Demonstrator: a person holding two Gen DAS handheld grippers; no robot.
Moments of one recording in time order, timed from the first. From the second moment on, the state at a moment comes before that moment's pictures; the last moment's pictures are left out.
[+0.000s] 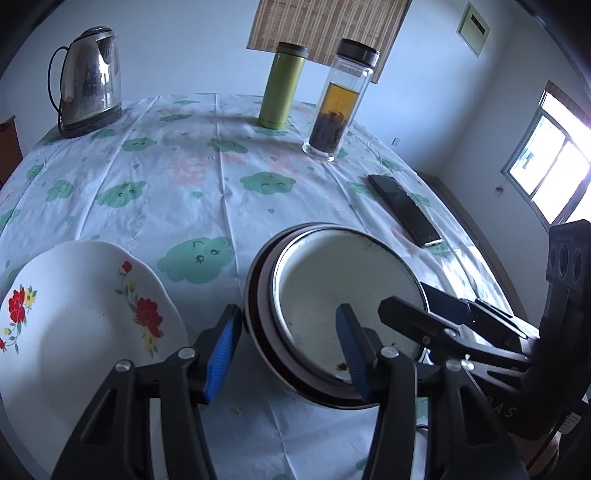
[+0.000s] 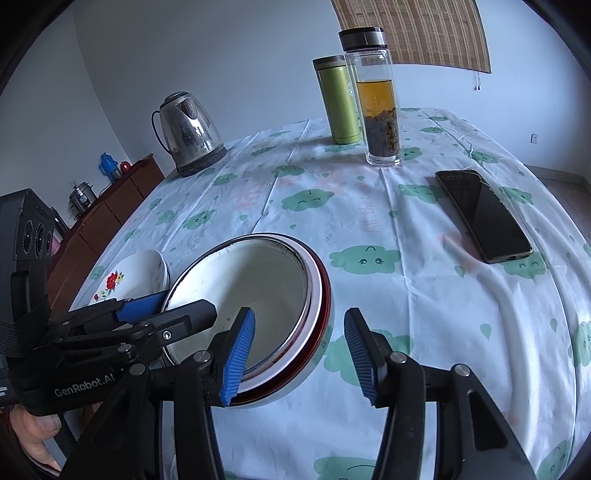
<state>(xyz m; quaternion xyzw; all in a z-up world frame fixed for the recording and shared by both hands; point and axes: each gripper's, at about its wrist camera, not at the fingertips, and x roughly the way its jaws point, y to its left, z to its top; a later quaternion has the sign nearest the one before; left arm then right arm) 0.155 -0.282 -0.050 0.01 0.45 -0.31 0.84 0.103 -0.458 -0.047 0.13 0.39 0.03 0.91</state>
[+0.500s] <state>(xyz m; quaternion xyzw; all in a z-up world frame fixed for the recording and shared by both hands) 0.159 -0.283 -0.059 0.00 0.47 -0.31 0.83 0.111 -0.457 -0.054 0.14 0.40 0.02 0.90</state>
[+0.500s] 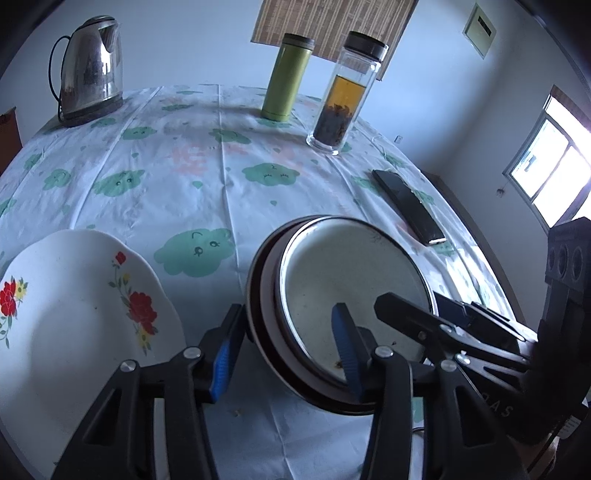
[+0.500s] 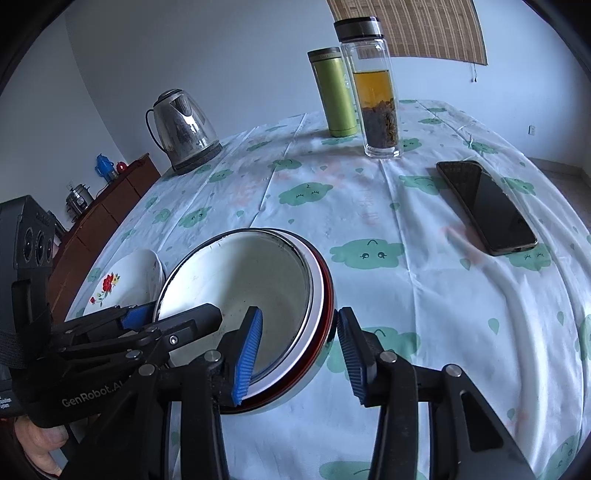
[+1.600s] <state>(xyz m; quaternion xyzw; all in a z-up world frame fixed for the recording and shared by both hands) 0.150 -0.268 -0.034 -0.02 0.44 -0.30 0.85 0.112 -0.451 -0.031 0.14 0.42 0.03 0.90</state>
